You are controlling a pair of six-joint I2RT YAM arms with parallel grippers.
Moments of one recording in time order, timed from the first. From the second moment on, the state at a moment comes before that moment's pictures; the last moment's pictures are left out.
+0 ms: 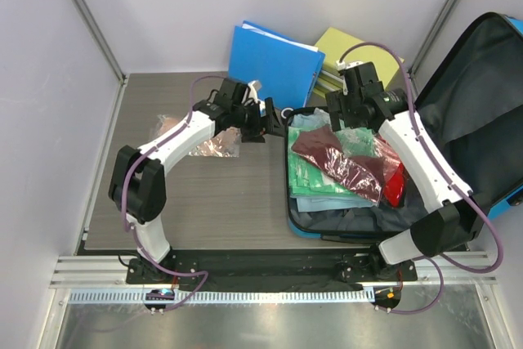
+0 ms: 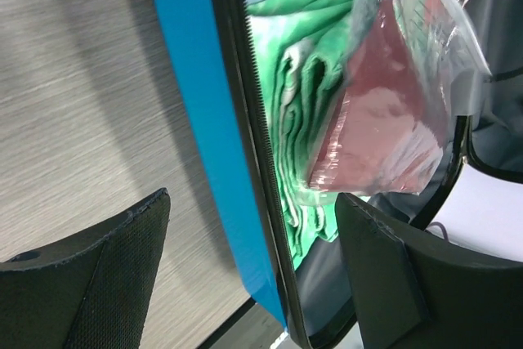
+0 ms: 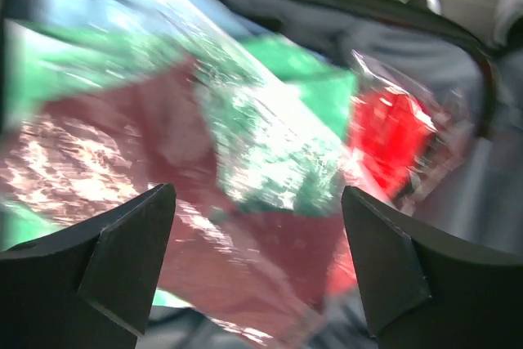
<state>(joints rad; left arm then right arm) -0.53 1.81 1.48 -0.45 0.46 -0.66 0.34 1.47 1.54 -0.98 0.29 0.03</state>
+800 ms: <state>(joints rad) -0.53 1.73 1.33 -0.42 0.42 -0.68 0.37 1.50 1.25 -0.66 -0.12 0.12</state>
